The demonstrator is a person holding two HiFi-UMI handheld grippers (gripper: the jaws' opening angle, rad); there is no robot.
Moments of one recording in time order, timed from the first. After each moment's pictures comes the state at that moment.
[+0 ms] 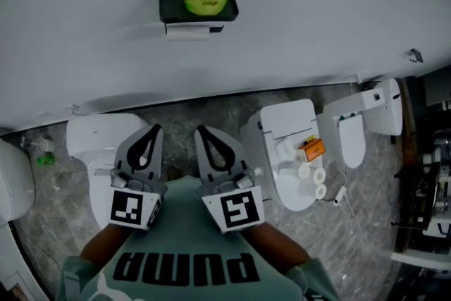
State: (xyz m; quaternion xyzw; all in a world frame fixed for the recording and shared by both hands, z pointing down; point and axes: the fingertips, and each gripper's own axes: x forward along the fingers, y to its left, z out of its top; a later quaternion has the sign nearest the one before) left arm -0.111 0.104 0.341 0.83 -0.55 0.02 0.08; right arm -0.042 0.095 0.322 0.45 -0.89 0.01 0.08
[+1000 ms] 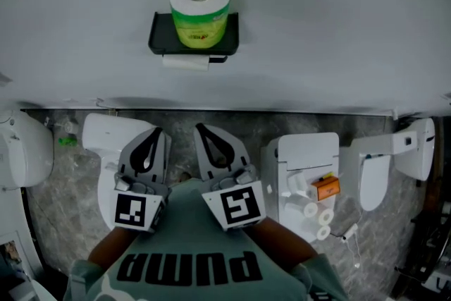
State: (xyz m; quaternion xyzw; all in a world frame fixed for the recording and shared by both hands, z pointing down) left arm -0.079 0.027 0.338 0.76 -0.65 0.07 0.07; right arm -0.017 -0.002 0.330 0.33 -0.94 0.05 0.04
